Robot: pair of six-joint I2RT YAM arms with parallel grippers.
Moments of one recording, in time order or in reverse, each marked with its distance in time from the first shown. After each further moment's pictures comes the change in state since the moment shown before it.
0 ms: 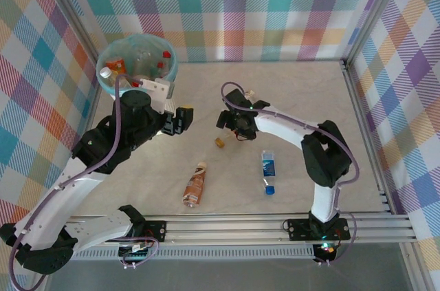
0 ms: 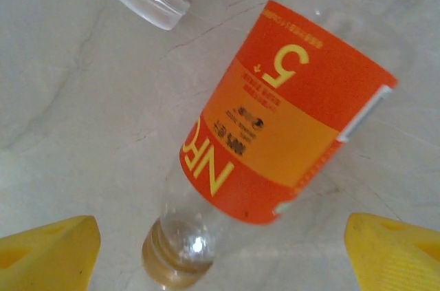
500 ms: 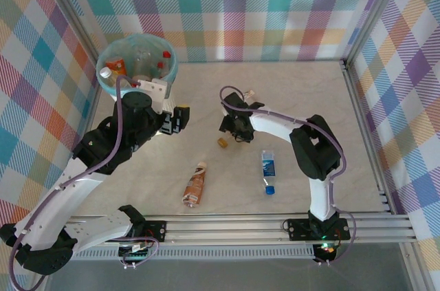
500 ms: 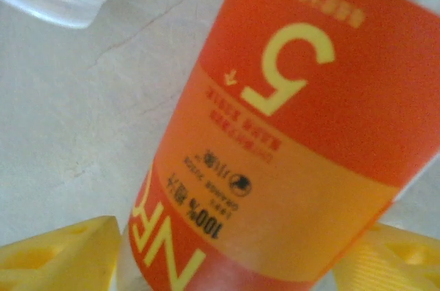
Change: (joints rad) left arm 0.000 -0.004 -0.015 -0.007 -0.090 0.000; right arm -0.029 0.091 0.005 0.022 -0.009 0.034
